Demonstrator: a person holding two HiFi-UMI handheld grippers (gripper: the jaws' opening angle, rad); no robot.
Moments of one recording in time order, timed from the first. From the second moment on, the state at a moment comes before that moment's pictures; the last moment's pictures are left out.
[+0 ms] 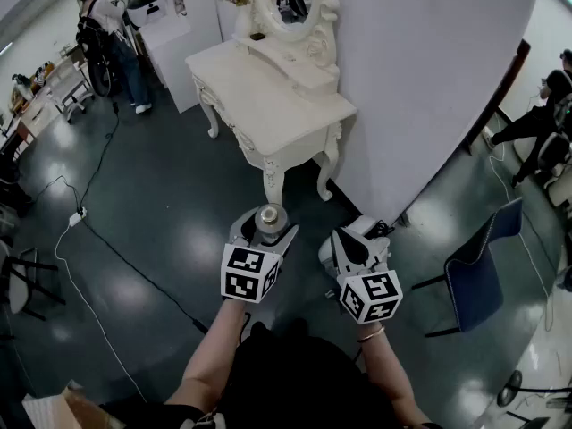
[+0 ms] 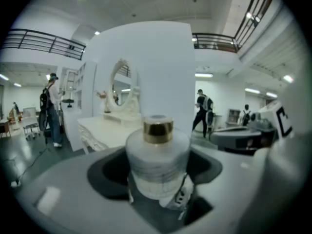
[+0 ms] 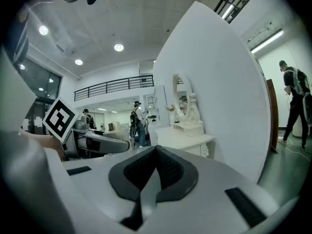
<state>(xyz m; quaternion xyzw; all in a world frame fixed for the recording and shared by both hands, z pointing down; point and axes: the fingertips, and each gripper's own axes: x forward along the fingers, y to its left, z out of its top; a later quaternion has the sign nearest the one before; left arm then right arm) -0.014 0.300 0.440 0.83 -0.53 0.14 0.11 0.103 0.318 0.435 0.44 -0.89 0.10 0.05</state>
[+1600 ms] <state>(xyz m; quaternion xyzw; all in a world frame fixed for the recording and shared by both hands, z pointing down) -0.064 0.098 0.451 0.83 -0.53 0.11 0.13 0.068 0.133 0.456 0.46 -0.88 0.14 0.04</state>
